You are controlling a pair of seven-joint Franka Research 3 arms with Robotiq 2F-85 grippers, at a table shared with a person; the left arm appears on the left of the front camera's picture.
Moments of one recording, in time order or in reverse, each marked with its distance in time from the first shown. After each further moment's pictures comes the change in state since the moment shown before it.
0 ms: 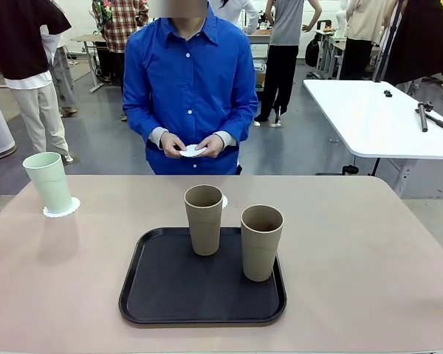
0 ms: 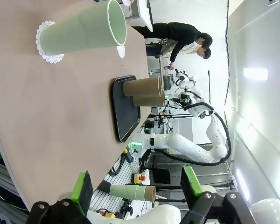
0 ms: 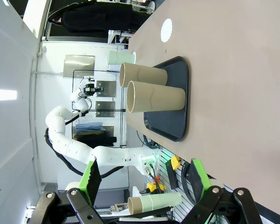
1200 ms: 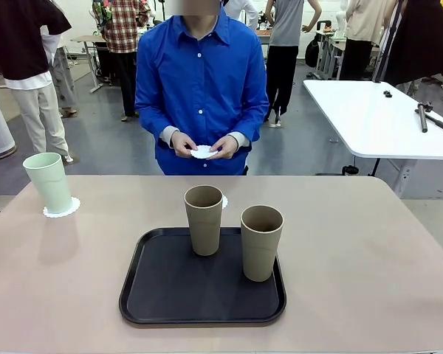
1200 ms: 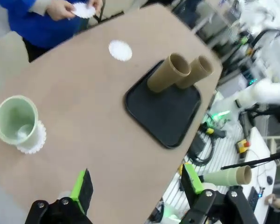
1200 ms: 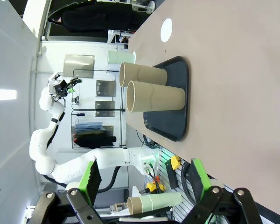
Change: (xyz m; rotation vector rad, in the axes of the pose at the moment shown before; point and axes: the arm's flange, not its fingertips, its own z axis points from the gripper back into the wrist) left arm 0.009 -0.242 -0.192 0.528 0.159 -0.736; right arm 0.000 0.001 0.000 -0.002 0.002 0.001
